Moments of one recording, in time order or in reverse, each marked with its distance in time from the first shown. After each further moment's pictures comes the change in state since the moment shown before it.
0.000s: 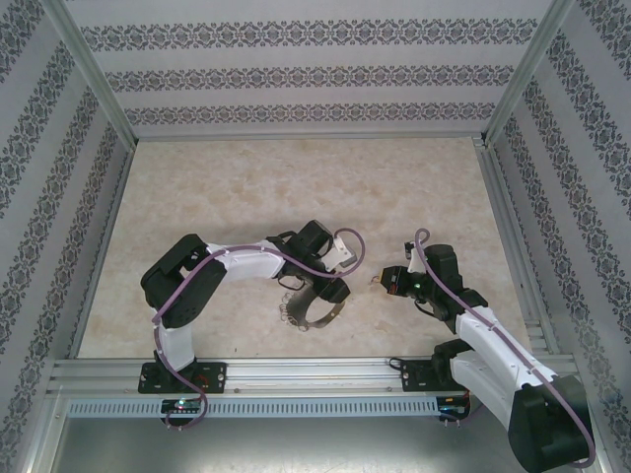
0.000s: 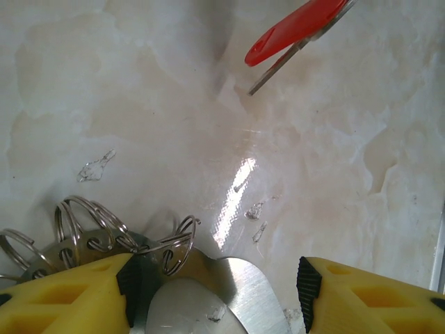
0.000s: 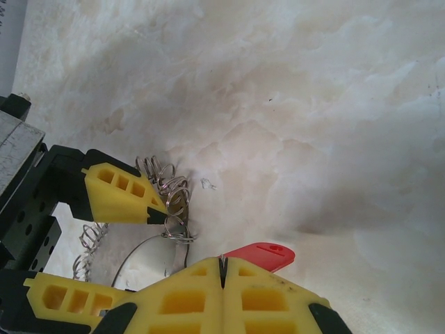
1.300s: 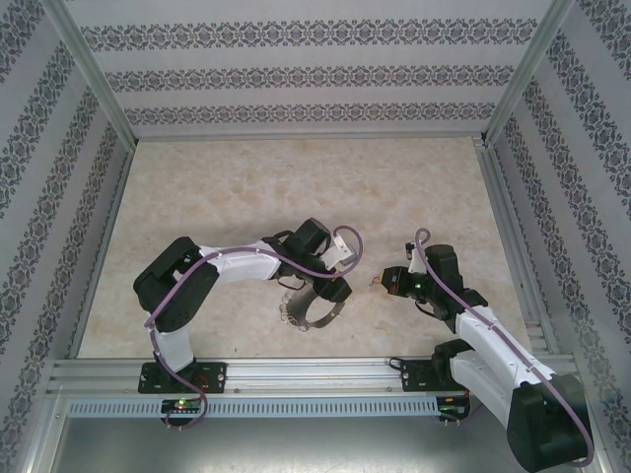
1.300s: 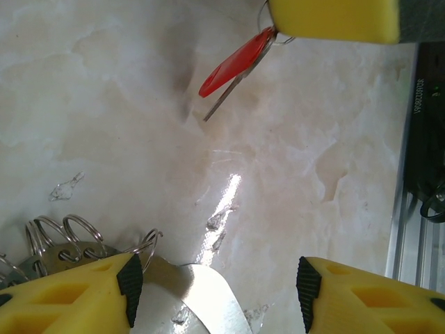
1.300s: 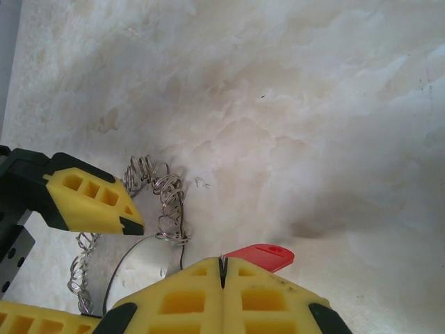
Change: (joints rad) left arm 0.000 -0.041 -0.031 0.044 0.055 -0.023; right arm -0.013 0.011 -0.002 0.000 -0.007 0.000
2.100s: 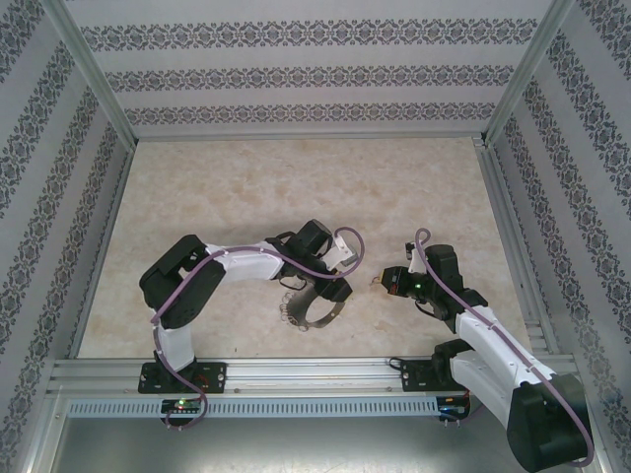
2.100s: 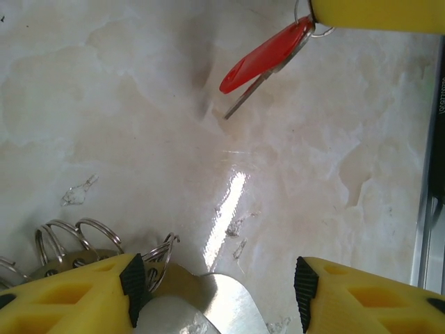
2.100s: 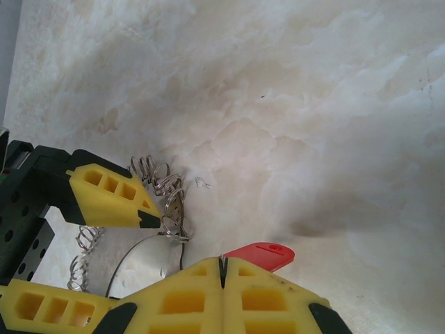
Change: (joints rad) left arm 0.000 0.038 0.010 0.024 -0.020 0.001; right arm 0.000 0.000 0.000 0.000 0.000 0.000
